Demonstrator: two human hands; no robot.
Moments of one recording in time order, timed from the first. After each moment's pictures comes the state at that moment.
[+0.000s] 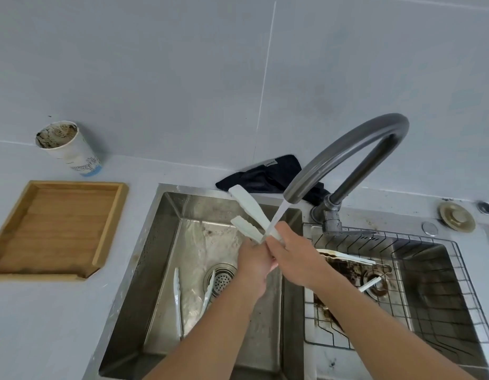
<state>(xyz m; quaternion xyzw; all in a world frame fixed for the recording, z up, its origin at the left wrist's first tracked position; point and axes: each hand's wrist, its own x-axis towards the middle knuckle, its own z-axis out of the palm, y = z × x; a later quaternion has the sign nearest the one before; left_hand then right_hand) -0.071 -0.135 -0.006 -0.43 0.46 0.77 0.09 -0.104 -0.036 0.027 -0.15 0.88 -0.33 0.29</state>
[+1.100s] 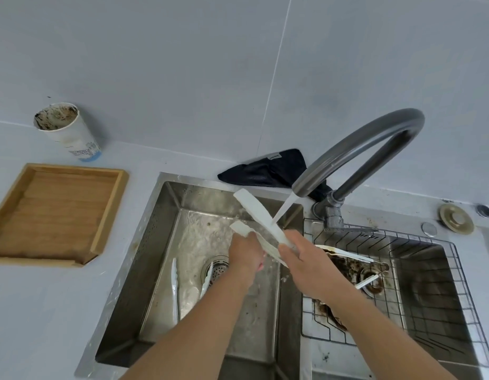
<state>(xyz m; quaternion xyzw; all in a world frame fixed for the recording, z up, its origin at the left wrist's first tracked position) -0.077 -0.151 -0.047 -0.49 0.55 0.66 0.13 -0.085 -0.016 0.032 -0.14 0.89 -0.30 0.30</state>
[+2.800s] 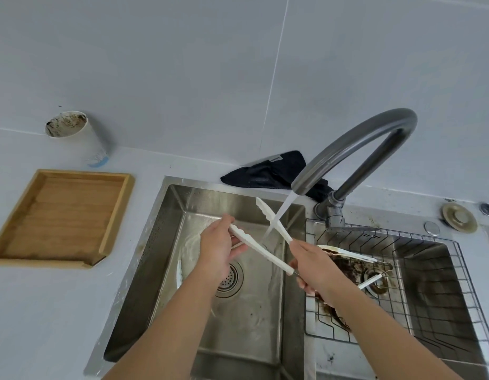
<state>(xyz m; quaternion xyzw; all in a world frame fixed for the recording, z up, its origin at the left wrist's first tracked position) -0.056 -0.210 -0.012 -0.45 0.43 0.79 0.00 -0.085 -0.014 0.020 0.09 0.80 -0.47 0.37</state>
